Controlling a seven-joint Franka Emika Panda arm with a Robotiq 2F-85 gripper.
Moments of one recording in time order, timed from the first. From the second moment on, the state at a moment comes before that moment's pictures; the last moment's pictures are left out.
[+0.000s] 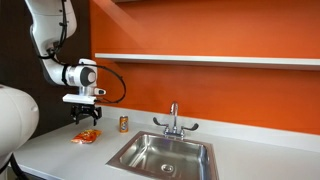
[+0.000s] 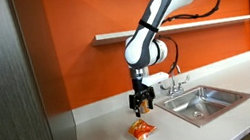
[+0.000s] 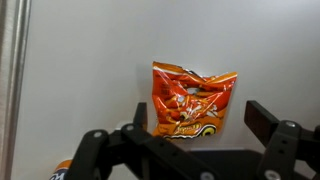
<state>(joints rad) 0.22 0.14 0.17 -2.36 0.04 2.51 -0.04</state>
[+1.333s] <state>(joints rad) 0.22 0.36 0.19 -2.24 0.04 2.55 -0.04</state>
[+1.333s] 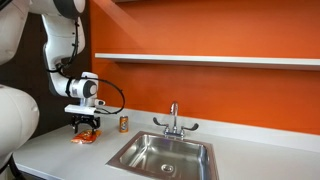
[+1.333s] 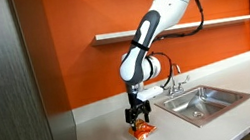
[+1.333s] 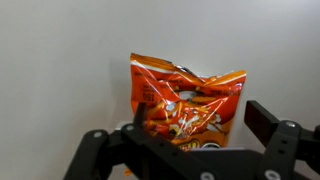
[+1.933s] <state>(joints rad) 0.22 0.39 0.18 -2.22 0.04 2.55 -0.04</state>
